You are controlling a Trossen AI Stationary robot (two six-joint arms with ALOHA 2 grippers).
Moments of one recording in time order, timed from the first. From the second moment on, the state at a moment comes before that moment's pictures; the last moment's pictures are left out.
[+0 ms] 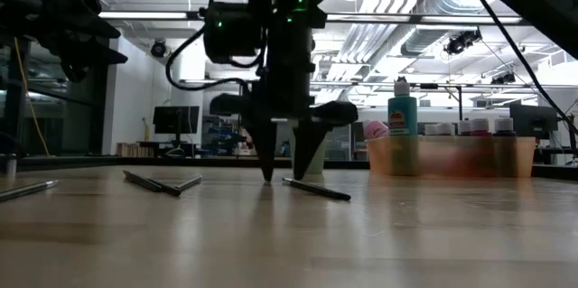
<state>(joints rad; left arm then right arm) 0.39 0.01 0.33 -0.58 0.27 -0.42 -0.01 2.39 2.00 -1.09 0.02 1.08</state>
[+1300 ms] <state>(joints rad) 0.39 0.01 0.33 -0.58 0.27 -0.42 -0.01 2.37 2.00 -1.09 0.02 1.07</state>
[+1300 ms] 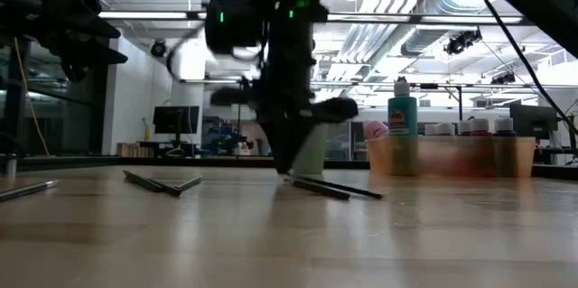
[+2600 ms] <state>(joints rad) 0.39 0.01 0.33 -0.58 0.27 -0.42 -0.19 1.84 1.96 -0.97 0.65 0.56</state>
